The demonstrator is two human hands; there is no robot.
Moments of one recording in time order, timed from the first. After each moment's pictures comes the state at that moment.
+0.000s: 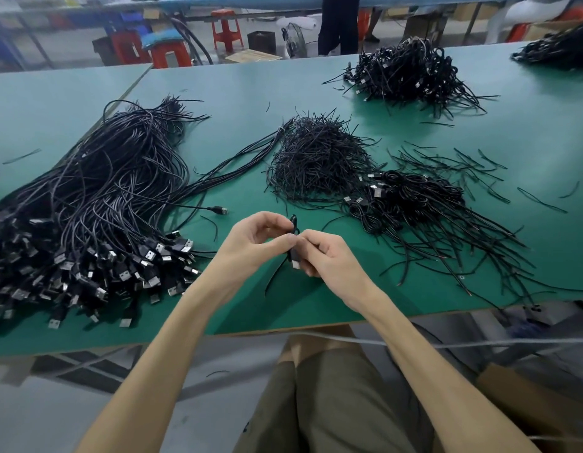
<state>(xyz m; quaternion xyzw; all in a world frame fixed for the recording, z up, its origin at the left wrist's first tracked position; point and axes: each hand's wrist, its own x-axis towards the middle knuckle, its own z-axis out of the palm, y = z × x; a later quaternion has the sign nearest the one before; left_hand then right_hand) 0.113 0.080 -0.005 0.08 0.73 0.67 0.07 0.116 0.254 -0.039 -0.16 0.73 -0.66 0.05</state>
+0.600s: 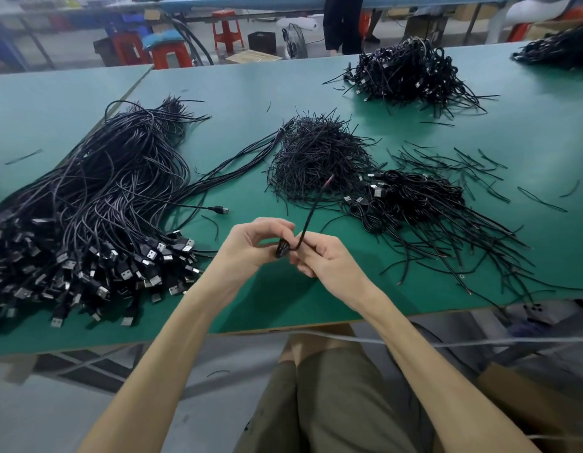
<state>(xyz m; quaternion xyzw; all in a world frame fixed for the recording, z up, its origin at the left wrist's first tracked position) 0.115 0.077 -0.007 0.12 0.73 0.67 0.07 0.117 0.253 -0.040 -0.17 0.71 -0.68 0.06</state>
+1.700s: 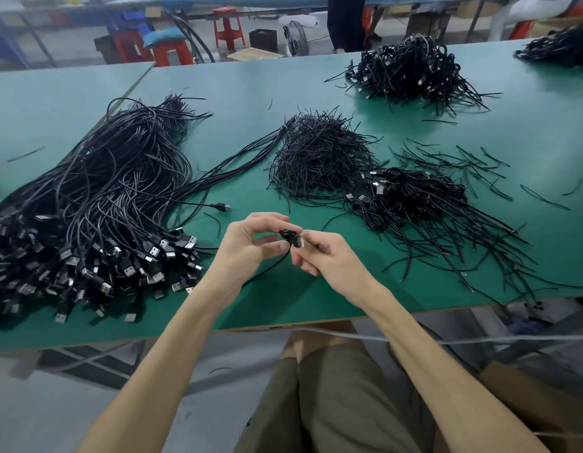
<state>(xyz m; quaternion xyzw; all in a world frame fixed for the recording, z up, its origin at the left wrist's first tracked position) 0.119 0.079 -0.009 0.10 0.74 0.67 0.02 0.117 0.257 -0.040 -0.18 0.71 -0.67 0.07</state>
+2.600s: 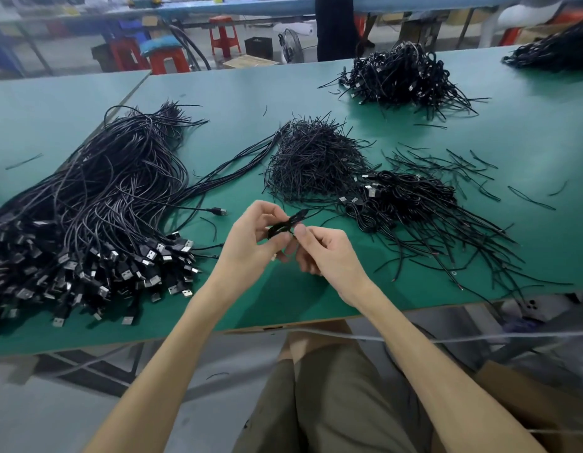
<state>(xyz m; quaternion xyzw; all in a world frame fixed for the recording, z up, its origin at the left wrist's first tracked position) 0.121 0.091 -0.003 0.13 0.77 0.62 -0.03 0.119 0.256 -0.038 -0.11 0.72 -0.69 0.01</state>
